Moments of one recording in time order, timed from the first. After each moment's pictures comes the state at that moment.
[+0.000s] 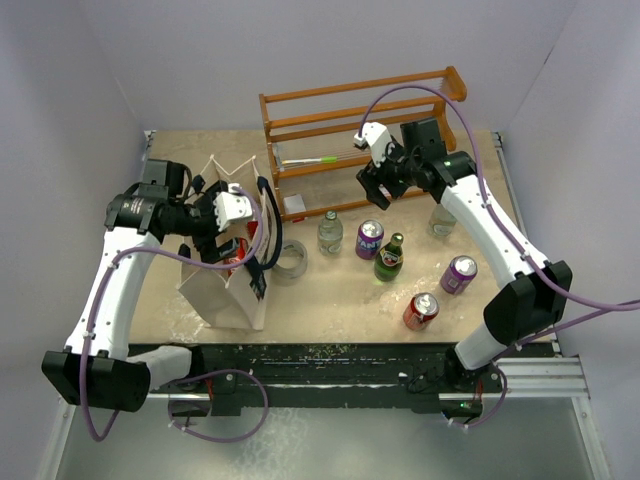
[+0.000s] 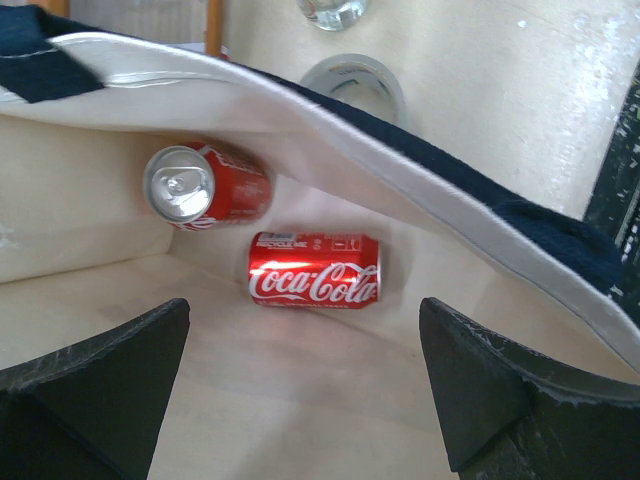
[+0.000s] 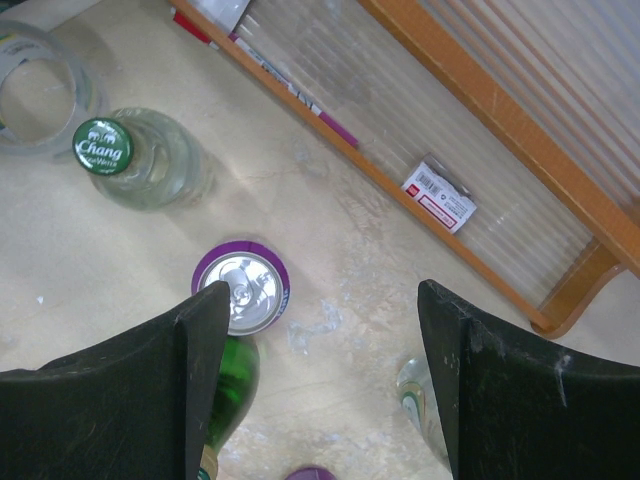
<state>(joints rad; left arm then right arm) -0.10 1.20 1.32 -1.13 0.63 1.06 0.37 1.58 1.59 -0.79 -0.24 -0.51</state>
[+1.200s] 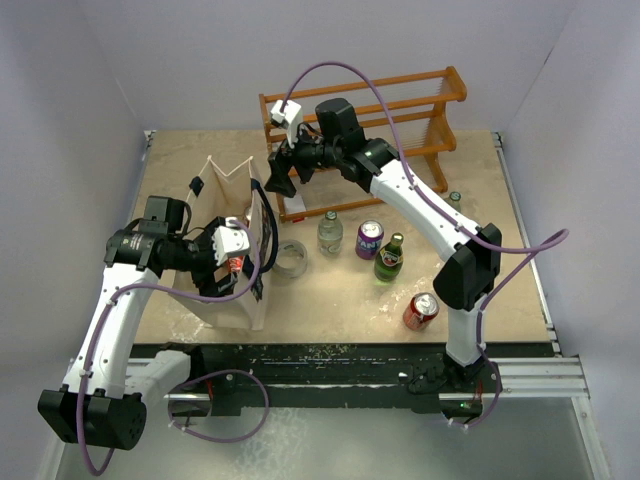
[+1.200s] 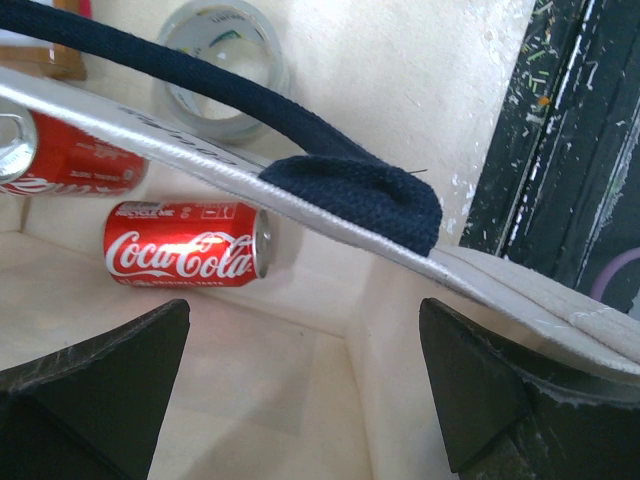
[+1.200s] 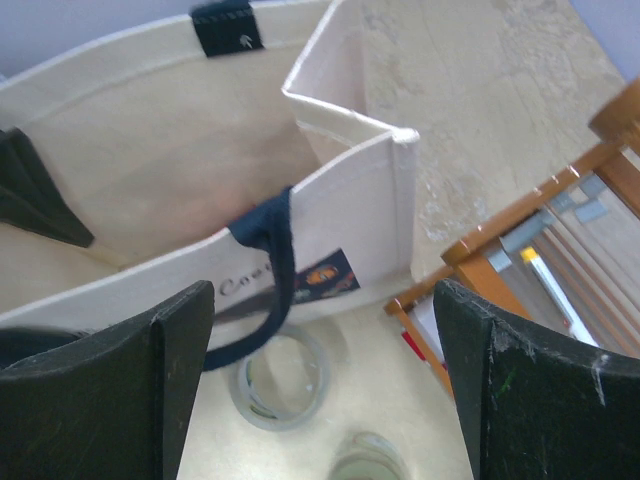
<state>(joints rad) -0.10 1.00 1.08 -1.21 0.67 1.03 0.68 1.95 2.02 -0.51 -0.49 -0.17</state>
